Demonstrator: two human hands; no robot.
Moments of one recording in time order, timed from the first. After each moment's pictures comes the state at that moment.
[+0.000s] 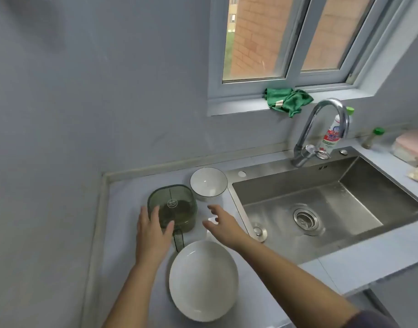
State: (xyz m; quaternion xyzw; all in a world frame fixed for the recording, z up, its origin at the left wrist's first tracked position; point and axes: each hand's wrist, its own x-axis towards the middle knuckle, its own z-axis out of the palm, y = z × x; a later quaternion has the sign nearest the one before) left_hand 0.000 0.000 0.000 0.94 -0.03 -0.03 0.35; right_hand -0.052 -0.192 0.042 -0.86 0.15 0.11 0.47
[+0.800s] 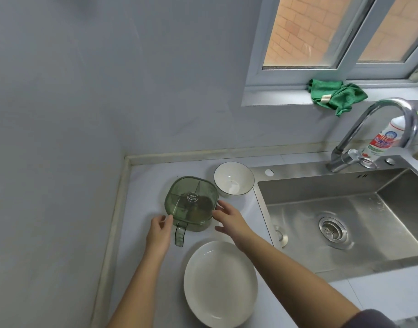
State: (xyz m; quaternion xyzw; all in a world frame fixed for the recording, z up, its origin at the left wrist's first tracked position) left_hand 0.025 0.028 -0.048 0.79 0.21 -0.13 0.56; right_hand -0.002 -0.167 0.007 -0.67 0.22 0.15 0.69
